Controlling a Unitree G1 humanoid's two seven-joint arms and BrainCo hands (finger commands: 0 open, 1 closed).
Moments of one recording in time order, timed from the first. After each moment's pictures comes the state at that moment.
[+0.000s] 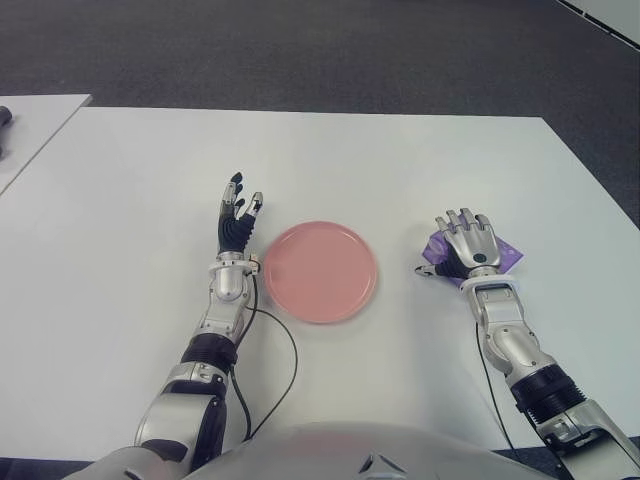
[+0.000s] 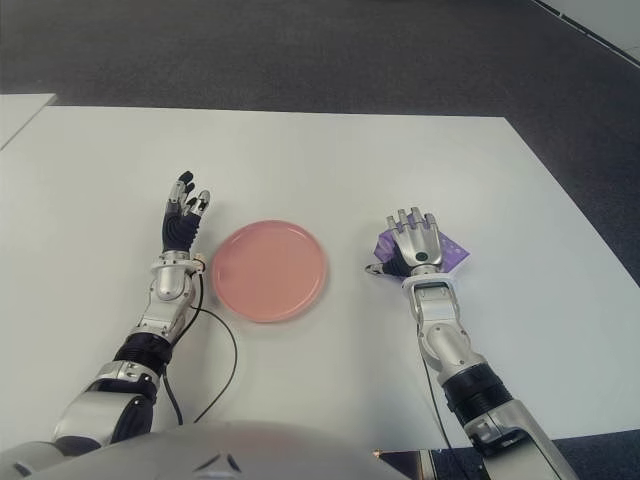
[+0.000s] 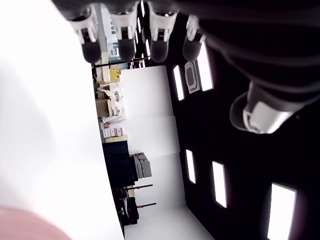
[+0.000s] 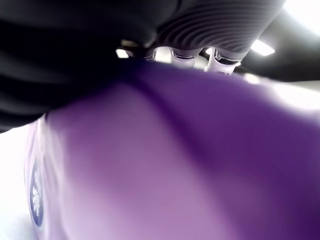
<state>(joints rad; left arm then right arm) -0.28 0.05 0.06 0.71 0.11 -0.56 0.28 -0.11 -0.62 0.41 0.10 -1.31 0.37 0.02</state>
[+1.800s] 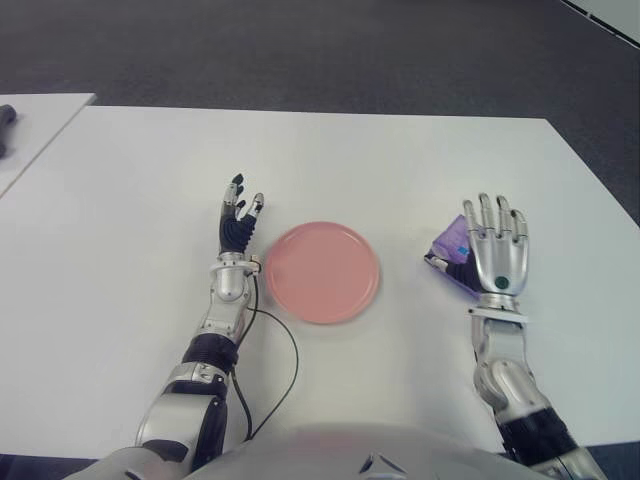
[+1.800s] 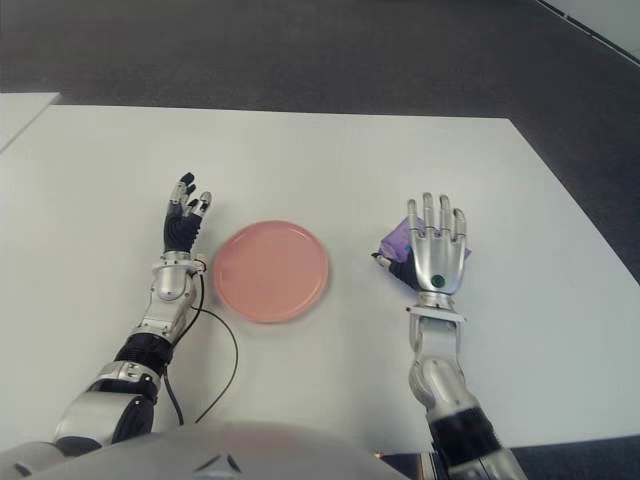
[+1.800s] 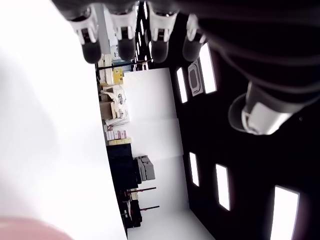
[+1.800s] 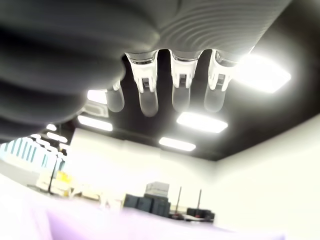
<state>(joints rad) -0.28 0.05 0.06 0.72 0.11 -0.55 0.28 0.14 -0.47 0.25 -0.23 -1.35 0.52 -0.37</state>
